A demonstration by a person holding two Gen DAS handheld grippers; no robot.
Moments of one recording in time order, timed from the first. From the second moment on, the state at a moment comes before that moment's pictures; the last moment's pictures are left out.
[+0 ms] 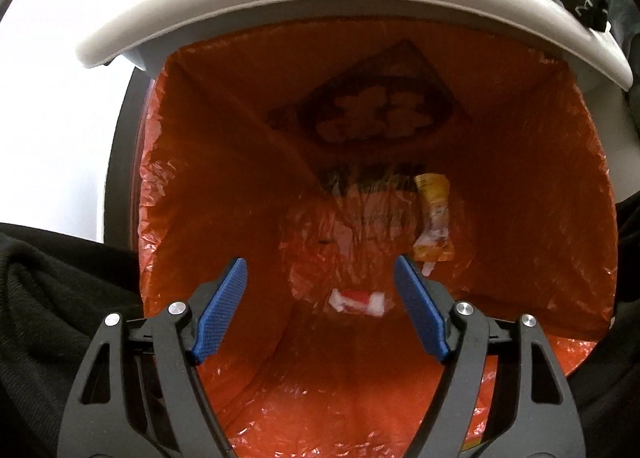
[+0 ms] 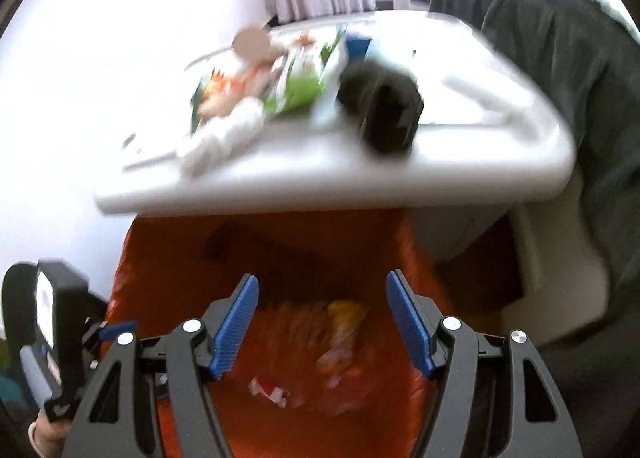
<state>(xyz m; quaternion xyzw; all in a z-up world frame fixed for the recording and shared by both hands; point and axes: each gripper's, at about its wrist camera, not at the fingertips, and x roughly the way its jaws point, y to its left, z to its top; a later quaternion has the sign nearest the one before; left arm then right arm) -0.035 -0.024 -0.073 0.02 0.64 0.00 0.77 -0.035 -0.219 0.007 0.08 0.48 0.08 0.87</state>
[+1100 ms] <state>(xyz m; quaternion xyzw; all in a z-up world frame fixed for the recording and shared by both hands) -0.026 -0.025 -0.072 0.01 0.61 -0.02 0.79 0.102 -0.238 -0.003 0.04 0.44 0.05 0.89</state>
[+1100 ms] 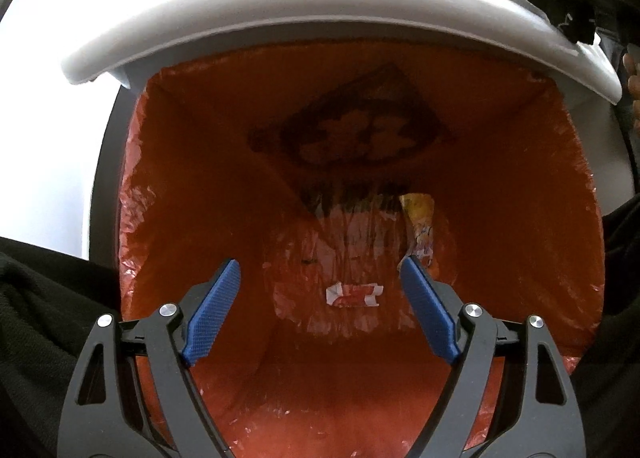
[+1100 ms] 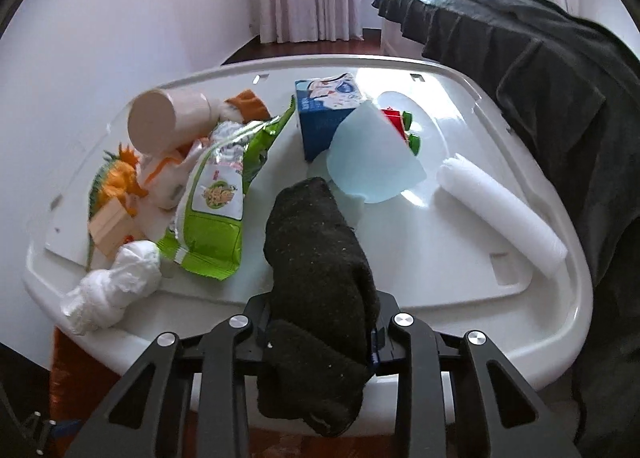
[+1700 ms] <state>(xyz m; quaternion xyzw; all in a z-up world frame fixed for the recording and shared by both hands) 0.055 -0.083 0.036 0.06 0.44 -0.15 0.89 0.069 -0.285 0.032 0.14 0.39 0.04 0.91</state>
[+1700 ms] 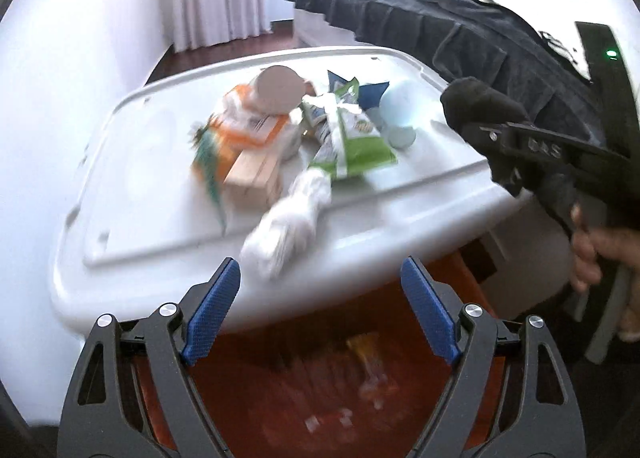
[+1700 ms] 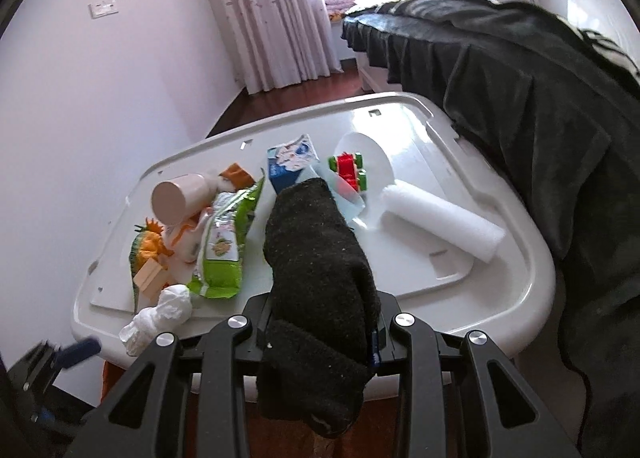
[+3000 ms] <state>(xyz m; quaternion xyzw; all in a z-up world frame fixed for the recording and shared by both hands) 0.029 -0.071 0.046 0.06 0.44 -0.05 0.89 0.044 -0.269 0.036 0.09 0.36 0.06 0.93</state>
